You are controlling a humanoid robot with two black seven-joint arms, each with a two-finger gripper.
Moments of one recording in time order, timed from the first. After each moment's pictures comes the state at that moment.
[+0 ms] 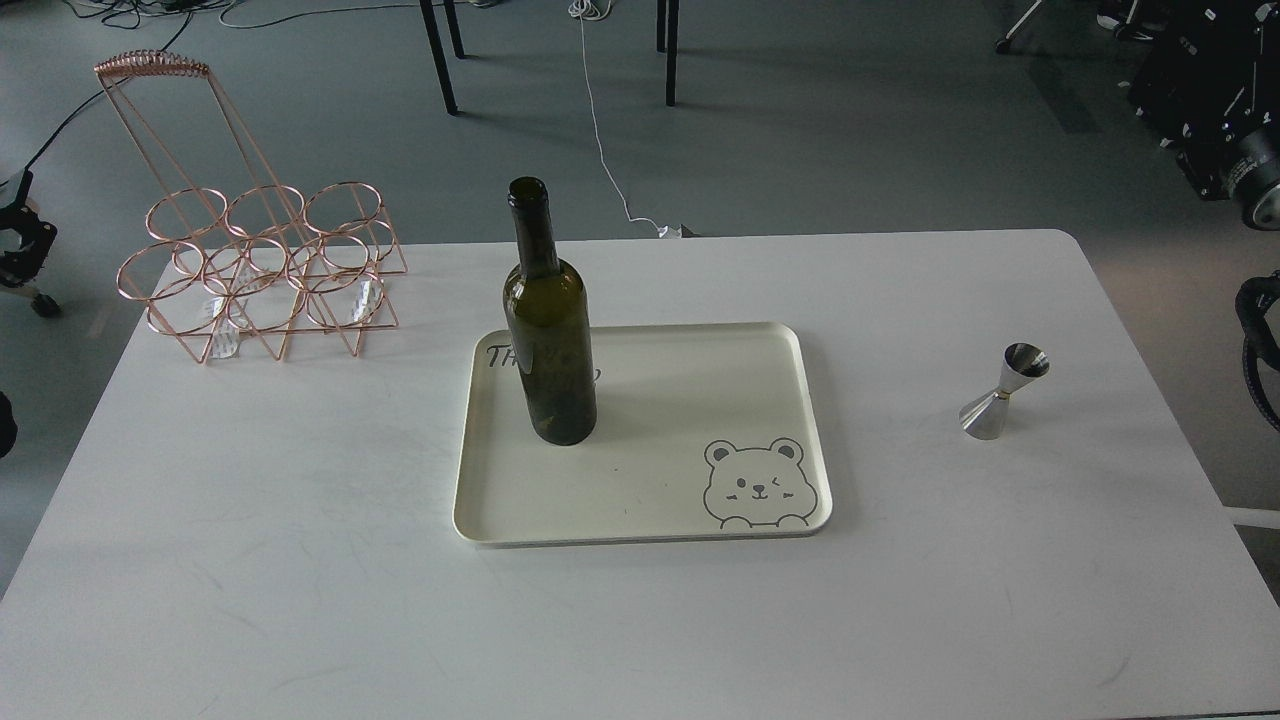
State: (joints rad) left arm -0.61 0.76 -0.76 -0.61 -0.28 -0.49 -0.39; right arm 0.88 -0.61 0.65 0.52 -0.17 0.27 0.40
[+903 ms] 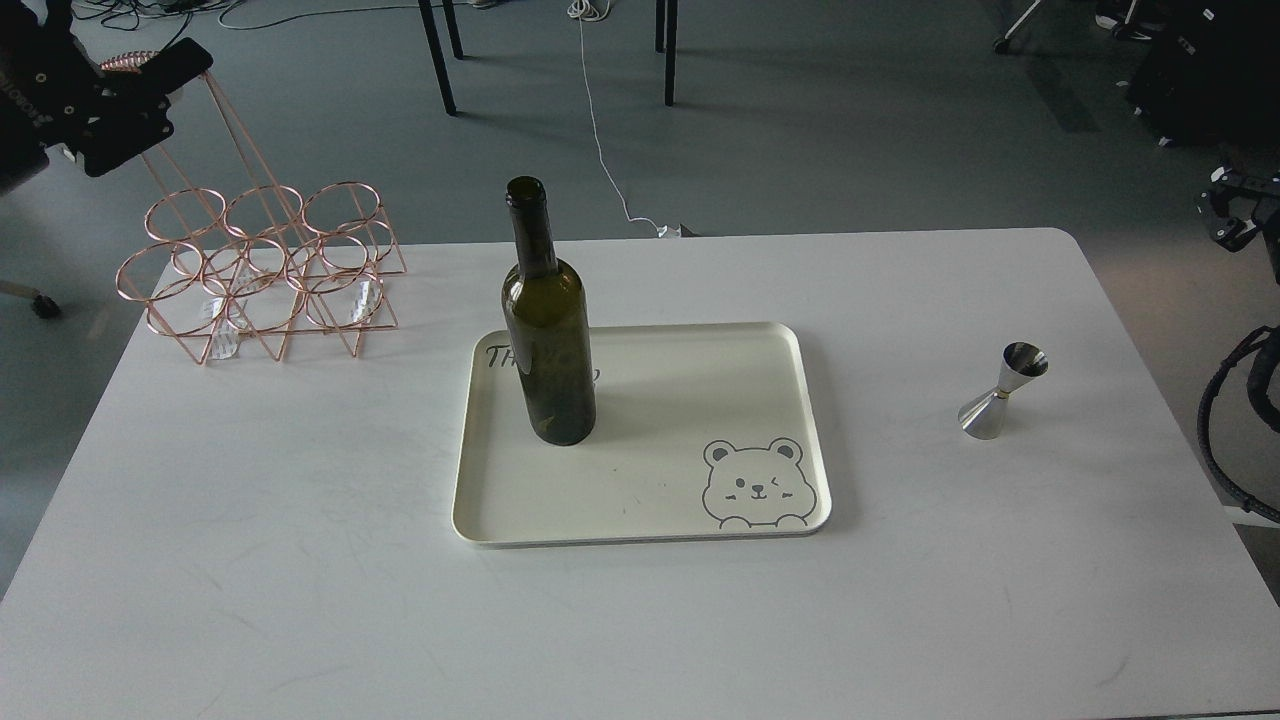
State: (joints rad) left arm -0.72 1.20 -0.76 -1.56 0.55 -0.34 -0.39; right arm 0.83 -0.54 0.70 0.30 0.20 0.49 0.37
